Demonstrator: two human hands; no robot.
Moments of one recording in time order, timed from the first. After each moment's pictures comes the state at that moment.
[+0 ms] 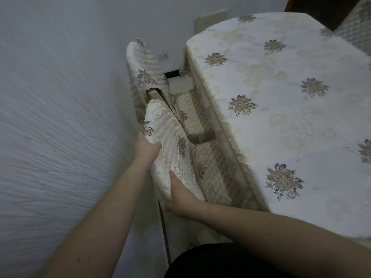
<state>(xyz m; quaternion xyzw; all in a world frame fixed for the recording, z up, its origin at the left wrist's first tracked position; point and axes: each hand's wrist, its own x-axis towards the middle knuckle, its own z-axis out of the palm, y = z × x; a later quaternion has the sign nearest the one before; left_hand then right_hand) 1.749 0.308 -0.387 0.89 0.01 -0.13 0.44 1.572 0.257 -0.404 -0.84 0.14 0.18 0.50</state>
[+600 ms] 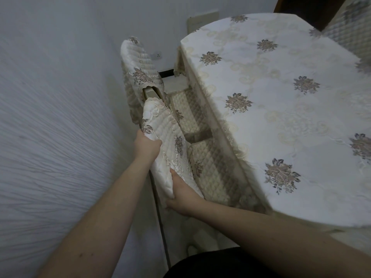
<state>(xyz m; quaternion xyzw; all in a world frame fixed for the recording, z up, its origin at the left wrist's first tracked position) 1.749 0.305 -0.387 0.90 0.01 -0.12 0.42 1.572 0.260 -0.416 -0.84 0.16 0.15 0.50</state>
